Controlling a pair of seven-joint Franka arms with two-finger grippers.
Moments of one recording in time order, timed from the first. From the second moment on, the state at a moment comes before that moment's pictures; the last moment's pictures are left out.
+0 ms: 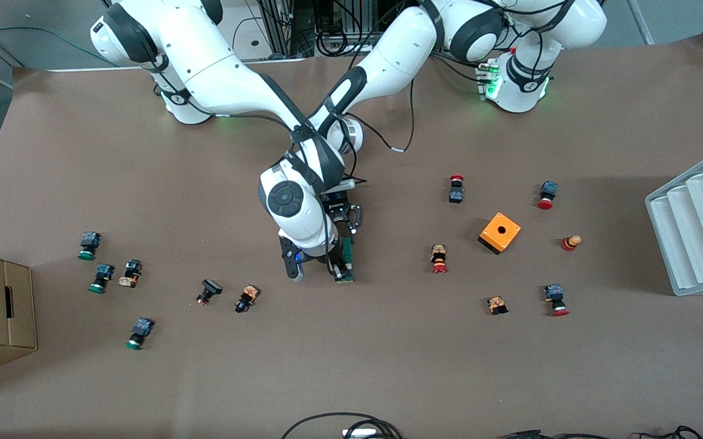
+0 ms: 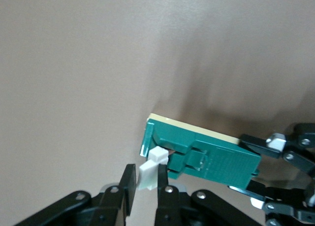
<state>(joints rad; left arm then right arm) -1.16 1.04 0.01 -1.48 1.54 1.98 -2.47 0.76 0.74 -0.12 -1.54 0.32 2.52 1.74</state>
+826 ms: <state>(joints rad) -1.16 1.04 0.01 -1.47 1.55 1.98 -2.47 0.75 0.82 -0.12 -1.47 0.32 2.55 1.74</state>
